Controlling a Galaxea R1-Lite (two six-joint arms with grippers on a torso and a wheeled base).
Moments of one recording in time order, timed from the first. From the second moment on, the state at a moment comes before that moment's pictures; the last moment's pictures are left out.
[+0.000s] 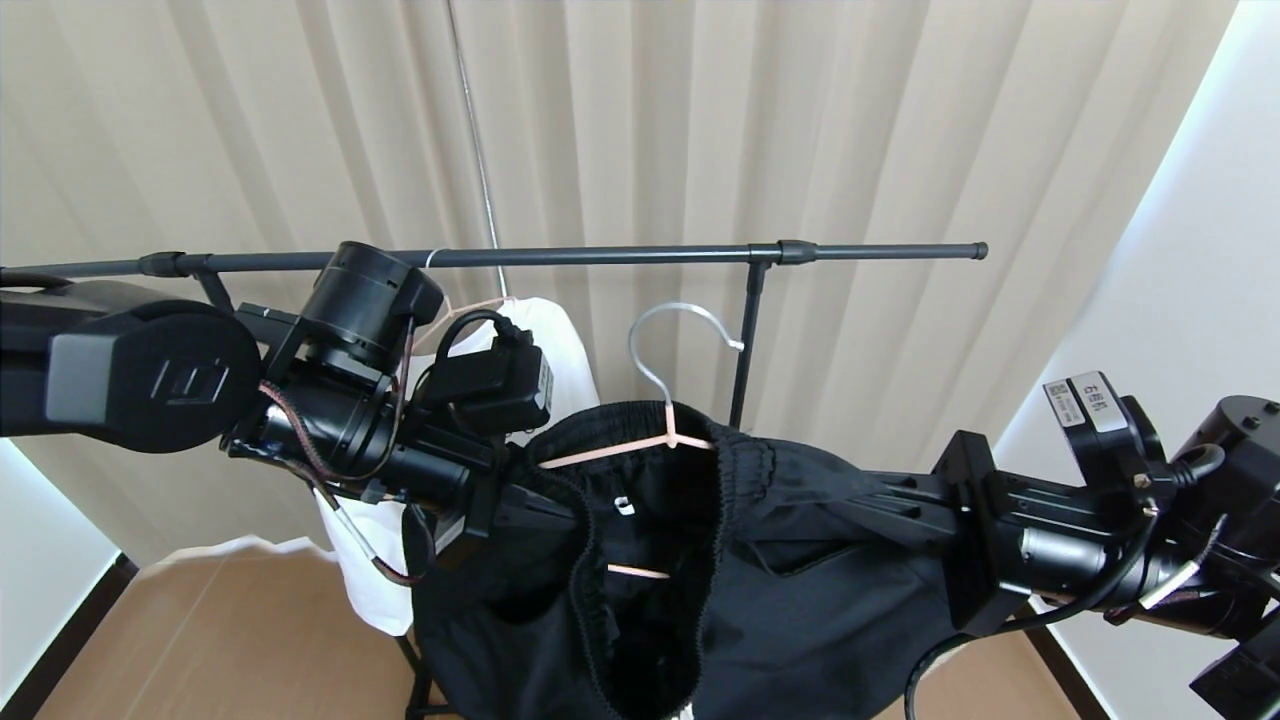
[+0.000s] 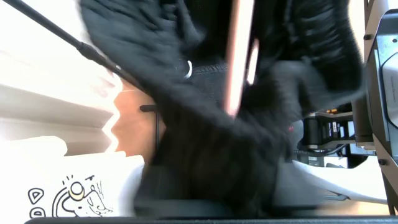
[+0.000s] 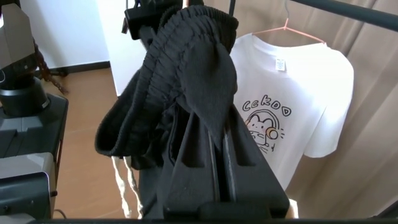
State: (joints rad) left arm -0.41 1.76 -1.23 0.36 -0.69 0.98; right arm 0.40 1.71 -0.35 -1.42 0.85 0.00
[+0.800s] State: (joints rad) left arm -0.41 1.68 -1.11 0.18 -0.68 0.89; right arm 0.40 1.71 -0.37 -1.41 0.85 0.00
